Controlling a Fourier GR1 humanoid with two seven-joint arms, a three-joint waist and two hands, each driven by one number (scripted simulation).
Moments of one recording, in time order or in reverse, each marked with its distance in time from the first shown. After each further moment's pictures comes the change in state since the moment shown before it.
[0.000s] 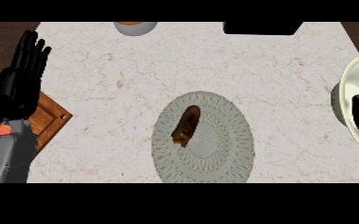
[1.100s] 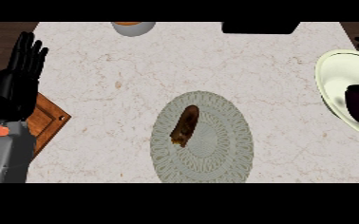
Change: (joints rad) left arm 0.007 -0.006 0.021 0.002 -0.003 -0.013 -0.014; right arm -0.146 0.382 -0.070 0.319 0.024 -0.209 0.059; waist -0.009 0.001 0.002
